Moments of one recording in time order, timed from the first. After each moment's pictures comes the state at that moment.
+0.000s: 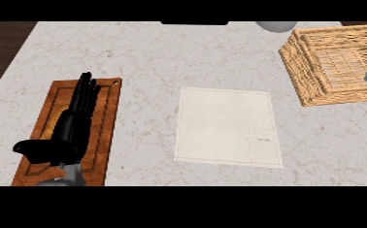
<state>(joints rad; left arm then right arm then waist) -0.01 0.04 -0.02 -1.67 0.01 0.10 0.00 -0.59 -0.75 -0.40 -0.47 0.62 0.02 -0.57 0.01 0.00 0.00</state>
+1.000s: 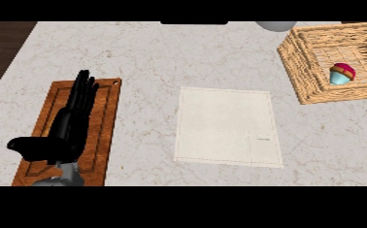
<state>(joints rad) -0.02 0.05 -0.01 -1.70 0.01 0.10 0.04 -0.67 -0.87 -0.57 -0.35 0.43 -0.02 -0.69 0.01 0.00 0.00</state>
